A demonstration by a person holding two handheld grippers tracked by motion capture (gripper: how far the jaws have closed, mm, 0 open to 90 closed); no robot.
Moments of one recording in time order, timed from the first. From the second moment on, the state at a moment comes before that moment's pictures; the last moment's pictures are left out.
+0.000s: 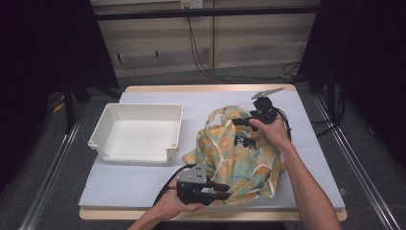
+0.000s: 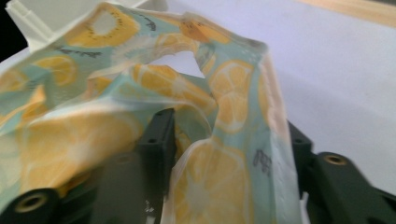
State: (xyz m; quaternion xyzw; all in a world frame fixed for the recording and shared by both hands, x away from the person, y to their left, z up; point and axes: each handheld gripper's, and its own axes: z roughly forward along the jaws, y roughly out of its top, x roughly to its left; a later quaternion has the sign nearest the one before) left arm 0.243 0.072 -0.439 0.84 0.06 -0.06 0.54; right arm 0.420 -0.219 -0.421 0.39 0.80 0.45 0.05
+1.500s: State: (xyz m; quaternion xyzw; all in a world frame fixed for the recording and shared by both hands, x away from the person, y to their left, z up) left arm 0.330 -0.008 -0.443 0.85 0.11 0.00 0.52; right arm 0.356 -0.256 -0.418 0.37 0.80 0.46 0.09
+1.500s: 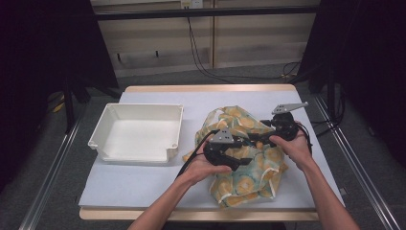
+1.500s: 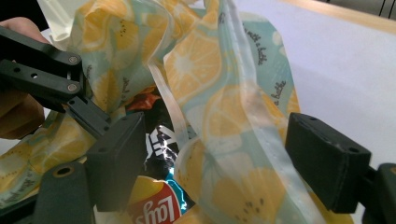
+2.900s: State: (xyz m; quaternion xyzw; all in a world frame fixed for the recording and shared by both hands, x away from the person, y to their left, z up) left arm 0.266 0.019 -0.428 0.85 0.02 -0.09 0.52; right arm 0.411 -0.269 -0.446 0.46 0.75 0.47 0.08
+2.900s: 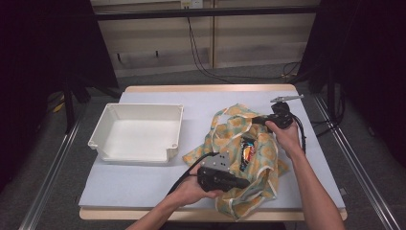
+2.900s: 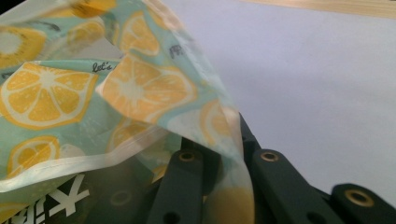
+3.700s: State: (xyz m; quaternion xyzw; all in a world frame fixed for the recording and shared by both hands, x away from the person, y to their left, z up) left arm 0.249 0.026 -0.467 0.88 0.00 -0.11 0.45; right arm 0.418 -0.273 -0.490 0.48 0.78 0.39 0.11
